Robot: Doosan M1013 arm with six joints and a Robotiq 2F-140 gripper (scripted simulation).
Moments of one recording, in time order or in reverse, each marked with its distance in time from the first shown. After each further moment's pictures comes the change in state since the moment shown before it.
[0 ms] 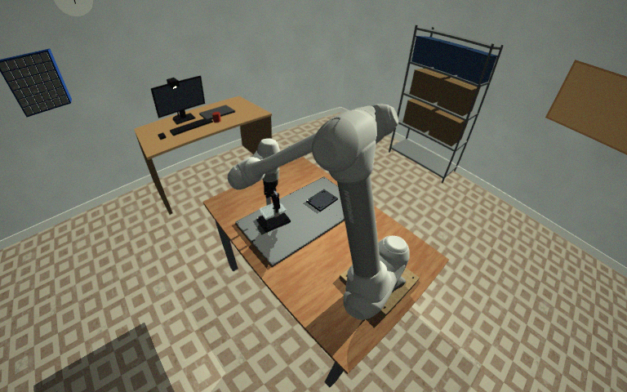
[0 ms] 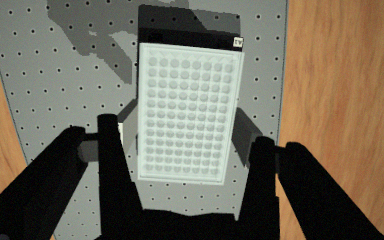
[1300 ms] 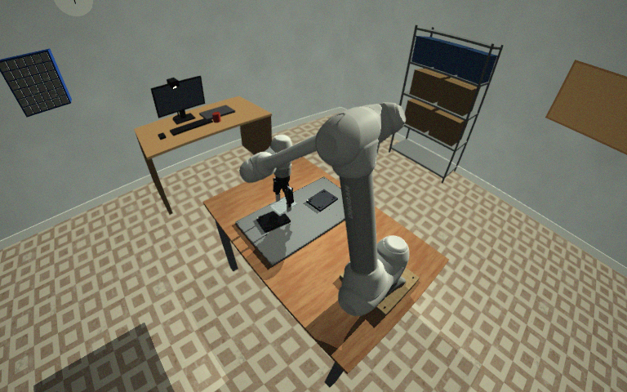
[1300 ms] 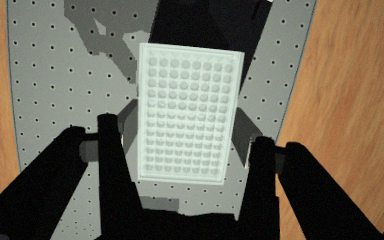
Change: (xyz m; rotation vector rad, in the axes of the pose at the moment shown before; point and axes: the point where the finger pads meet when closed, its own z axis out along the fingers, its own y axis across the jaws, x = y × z) arm -0.069 0.000 0.000 0.000 0.000 -0.209
